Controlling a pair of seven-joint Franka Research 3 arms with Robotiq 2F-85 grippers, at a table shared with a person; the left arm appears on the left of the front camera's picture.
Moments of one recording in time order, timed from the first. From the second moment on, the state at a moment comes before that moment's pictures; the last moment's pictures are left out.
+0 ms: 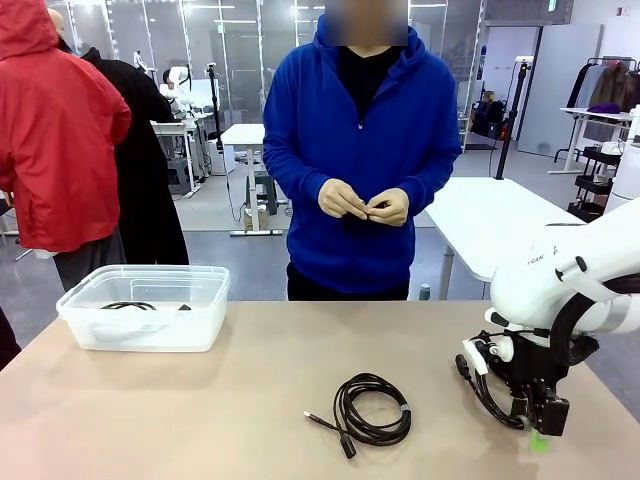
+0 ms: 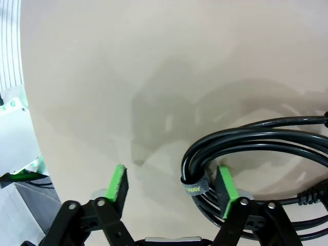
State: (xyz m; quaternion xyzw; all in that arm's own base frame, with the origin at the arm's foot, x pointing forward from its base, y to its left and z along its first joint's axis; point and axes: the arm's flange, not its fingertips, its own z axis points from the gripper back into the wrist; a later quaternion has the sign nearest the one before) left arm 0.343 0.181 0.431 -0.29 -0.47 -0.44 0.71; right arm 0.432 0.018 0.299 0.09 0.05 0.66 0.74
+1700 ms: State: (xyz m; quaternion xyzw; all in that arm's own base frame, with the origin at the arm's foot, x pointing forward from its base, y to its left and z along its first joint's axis) left arm 0.343 0.181 0.431 -0.29 -0.47 -0.44 0.71; right arm 0.469 0.069 0.516 0.06 0.02 0.70 0.71
